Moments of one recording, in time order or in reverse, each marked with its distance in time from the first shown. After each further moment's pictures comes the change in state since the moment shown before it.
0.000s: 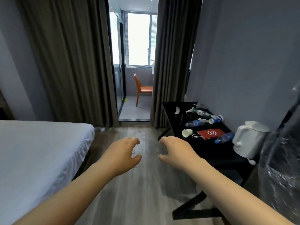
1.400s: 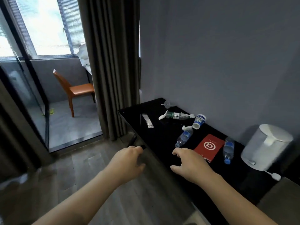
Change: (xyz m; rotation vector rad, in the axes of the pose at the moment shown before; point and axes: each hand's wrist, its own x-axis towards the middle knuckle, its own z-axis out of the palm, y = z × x) left_hand 0.603 -0.177 0.148 -0.038 -0.334 0.478; right_hand 0.479 0.185 0.093 0.105 -0.033 0.679
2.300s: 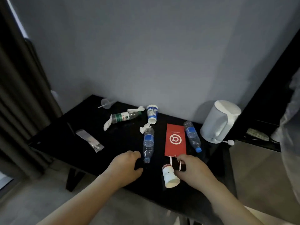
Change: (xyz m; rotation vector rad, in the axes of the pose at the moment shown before) left_hand 0.326 -0.024 0.074 -0.100 -0.308 0.592; right_hand 0.160 0.092 0.038 0.211 0.135 0.714
